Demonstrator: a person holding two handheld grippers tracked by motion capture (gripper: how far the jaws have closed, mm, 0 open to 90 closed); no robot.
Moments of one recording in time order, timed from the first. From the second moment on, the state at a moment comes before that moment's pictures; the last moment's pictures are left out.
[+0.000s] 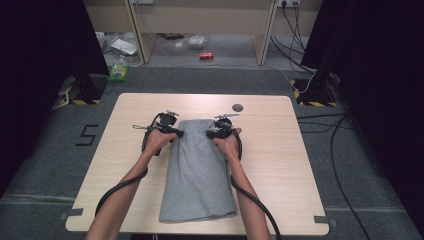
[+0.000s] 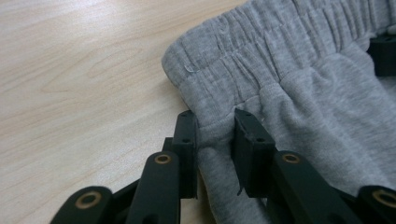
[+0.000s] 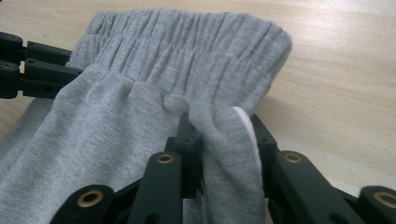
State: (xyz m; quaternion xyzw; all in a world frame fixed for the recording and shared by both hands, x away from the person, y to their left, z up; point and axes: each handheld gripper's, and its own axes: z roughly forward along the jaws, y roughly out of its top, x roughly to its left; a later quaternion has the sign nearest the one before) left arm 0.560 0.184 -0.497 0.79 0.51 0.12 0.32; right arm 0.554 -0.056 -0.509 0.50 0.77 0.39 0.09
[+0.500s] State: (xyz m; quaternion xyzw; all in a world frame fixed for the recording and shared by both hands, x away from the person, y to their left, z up) left arm 0.565 0.168 -0.437 0.79 0.46 0.16 0.37; right arm 0.560 -0.084 -0.477 0.50 0.73 0.46 0.12
